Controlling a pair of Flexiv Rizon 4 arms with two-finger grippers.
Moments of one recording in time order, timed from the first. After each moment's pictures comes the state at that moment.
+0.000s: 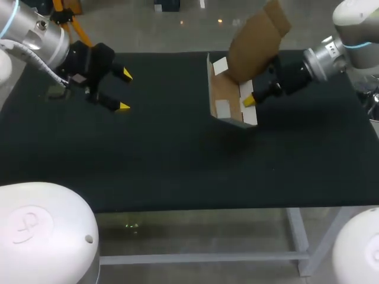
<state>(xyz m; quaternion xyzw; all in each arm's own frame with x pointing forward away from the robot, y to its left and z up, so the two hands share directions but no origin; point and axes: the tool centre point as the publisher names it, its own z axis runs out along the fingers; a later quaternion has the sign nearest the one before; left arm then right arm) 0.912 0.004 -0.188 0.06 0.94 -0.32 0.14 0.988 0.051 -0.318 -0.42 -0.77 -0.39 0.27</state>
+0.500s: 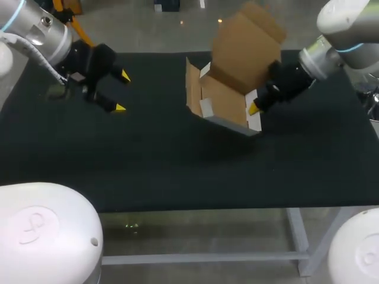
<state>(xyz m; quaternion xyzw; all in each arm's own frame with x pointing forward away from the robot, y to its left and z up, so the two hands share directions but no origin) 0.912 0.012 -0.192 0.08 0.95 -0.28 0.12 0.968 0.037 -0.333 -0.55 -0.75 -0.27 0.25</state>
